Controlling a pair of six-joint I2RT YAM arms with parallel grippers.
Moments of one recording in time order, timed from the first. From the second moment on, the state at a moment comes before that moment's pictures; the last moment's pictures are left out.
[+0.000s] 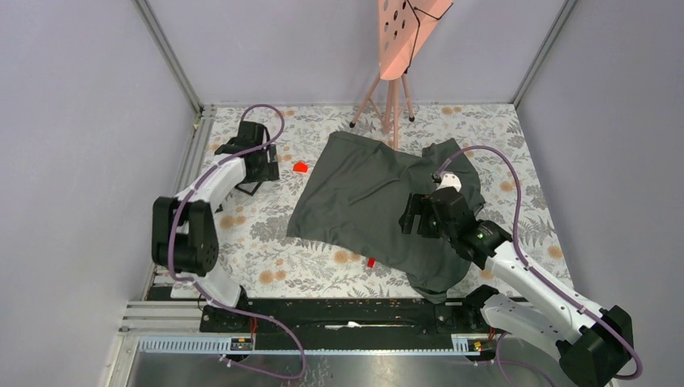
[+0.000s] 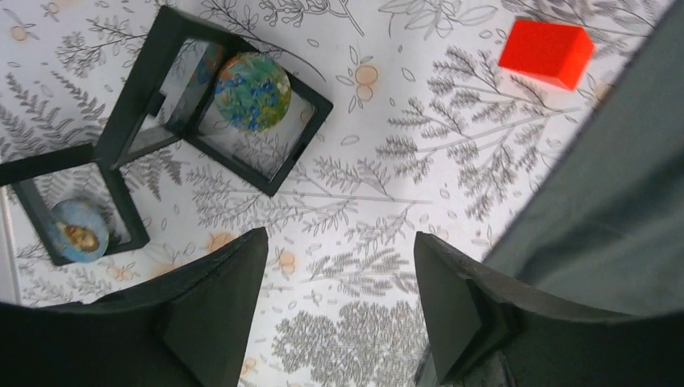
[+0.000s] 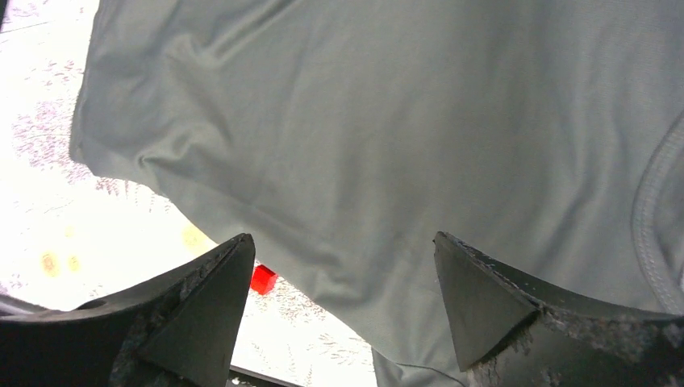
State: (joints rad) left arm -0.14 1.61 1.19 -0.58 -0.17 -0.22; right arm 0.61 0.90 0.67 -0.51 0.19 0.60
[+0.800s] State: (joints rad) left arm -0.08 1.73 1.04 -0.21 -0.35 -0.73; right arm 0.58 0.90 0.62 -0.38 -0.03 0.59
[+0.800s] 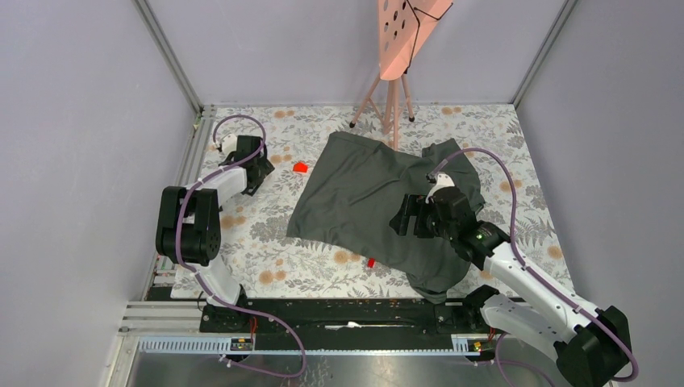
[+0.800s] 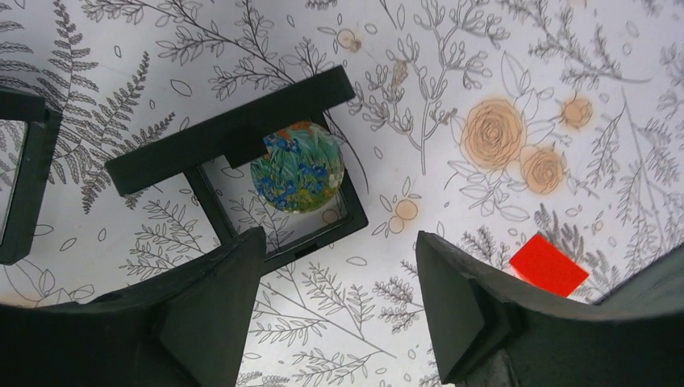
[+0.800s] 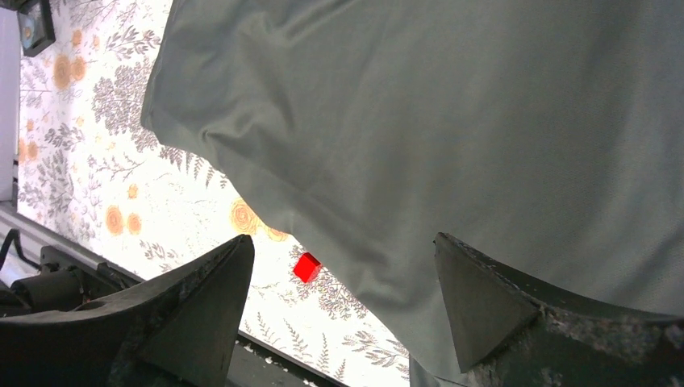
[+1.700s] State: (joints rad) left arm -0.07 1.81 1.09 -0.23 -0.44 -0.87; right arm 0.57 0.91 0.60 -0.35 -0.10 0.61
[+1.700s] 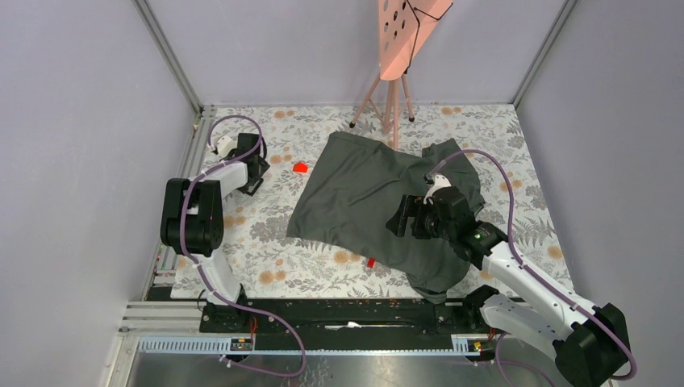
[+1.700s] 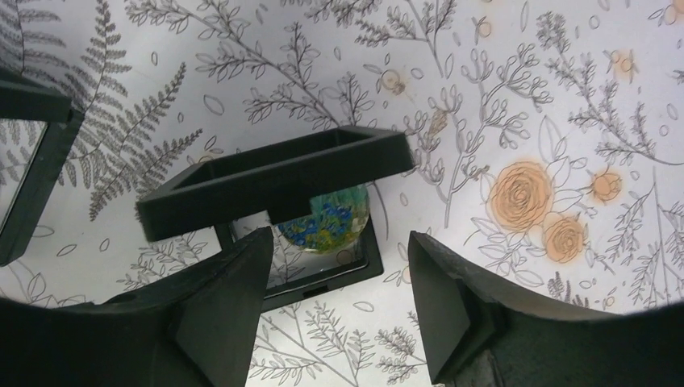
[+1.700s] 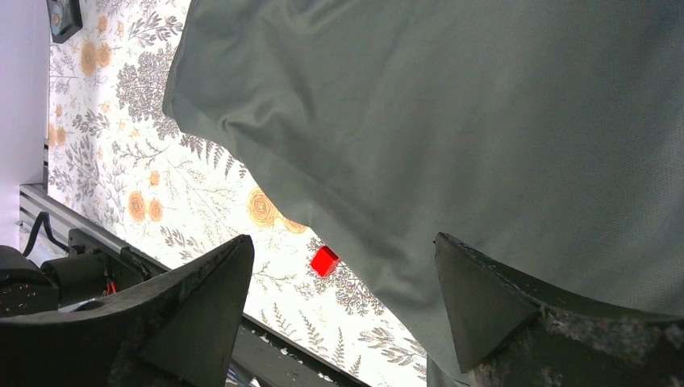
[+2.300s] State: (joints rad) left arm -0.06 1.87 1.18 -0.33 -0.45 -0.88; right arm 0.56 0.90 0.58 -0.34 -0.13 0.63
